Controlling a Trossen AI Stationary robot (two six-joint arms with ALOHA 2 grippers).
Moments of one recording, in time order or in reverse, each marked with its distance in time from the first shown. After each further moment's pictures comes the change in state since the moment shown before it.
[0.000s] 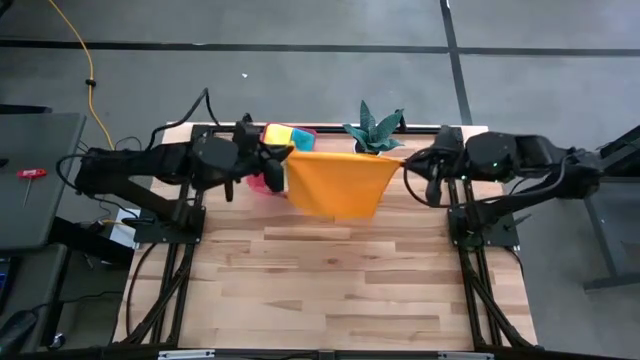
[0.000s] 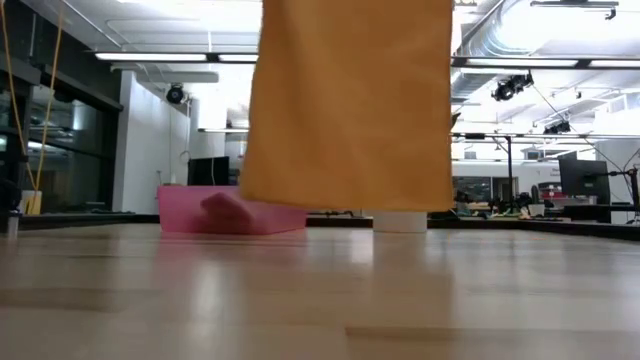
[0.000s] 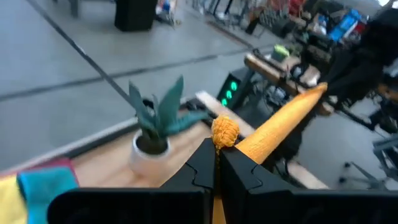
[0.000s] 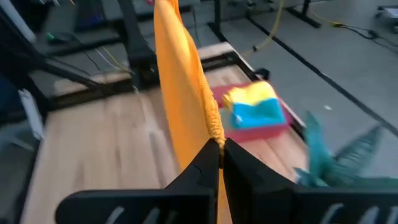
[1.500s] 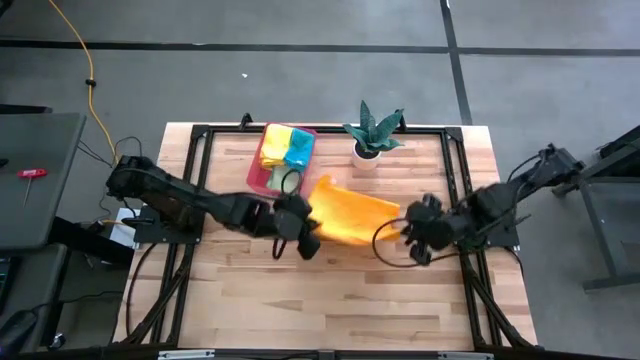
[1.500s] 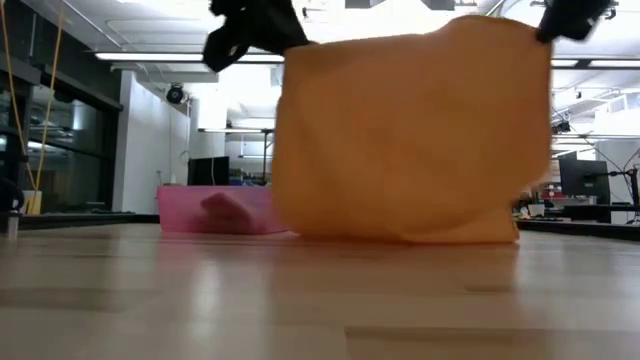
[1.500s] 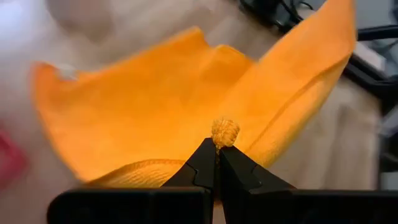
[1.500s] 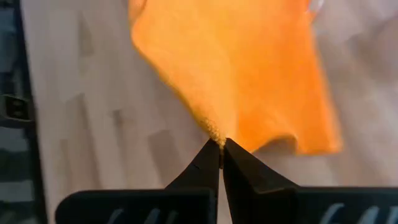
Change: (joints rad) left arm -0.187 0.326 -0.234 0.128 0.186 -0.178; right arm 0.389 0.090 -0.397 -0.066 -0.023 0.552
